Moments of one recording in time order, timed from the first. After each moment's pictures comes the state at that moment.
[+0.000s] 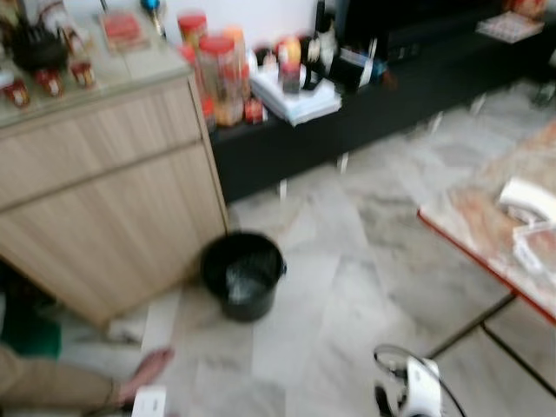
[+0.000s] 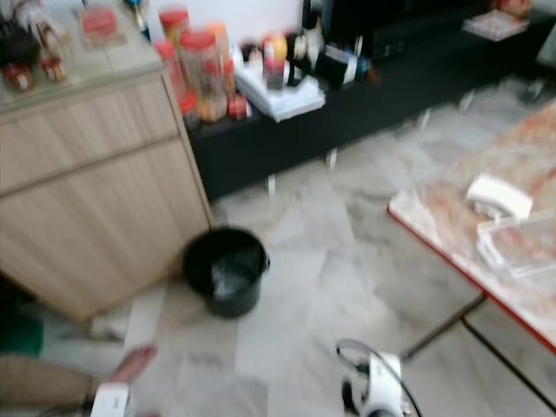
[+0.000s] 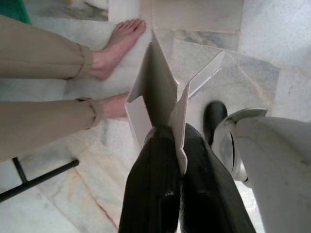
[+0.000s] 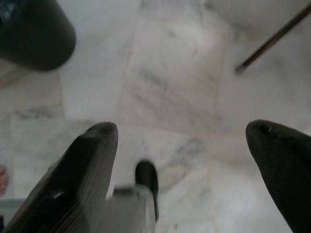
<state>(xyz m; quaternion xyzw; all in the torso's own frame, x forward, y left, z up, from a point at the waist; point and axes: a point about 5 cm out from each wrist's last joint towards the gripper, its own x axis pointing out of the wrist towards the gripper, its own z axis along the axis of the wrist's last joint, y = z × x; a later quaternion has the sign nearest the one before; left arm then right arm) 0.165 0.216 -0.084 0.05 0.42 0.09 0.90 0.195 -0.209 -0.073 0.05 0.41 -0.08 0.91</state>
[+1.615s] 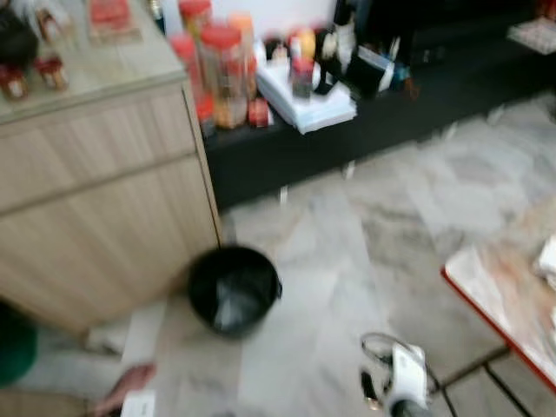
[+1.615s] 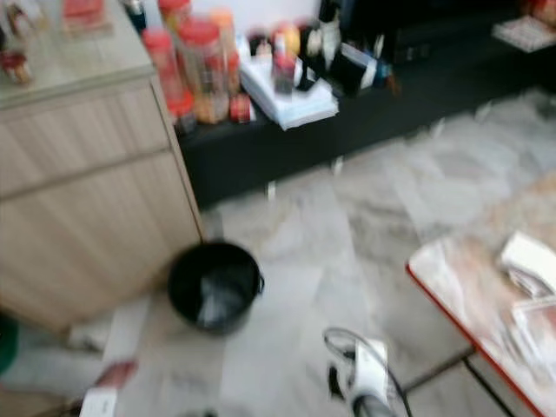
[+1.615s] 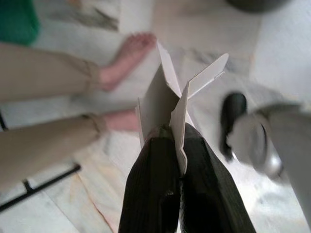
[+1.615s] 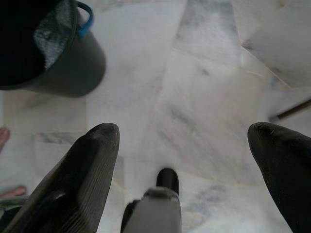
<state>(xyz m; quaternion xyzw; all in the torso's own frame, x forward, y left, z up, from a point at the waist) 0.165 0.232 -0.080 0.06 0.42 0.11 0.90 0.211 -0.187 -0.068 0.07 0.39 -0.05 0.92</state>
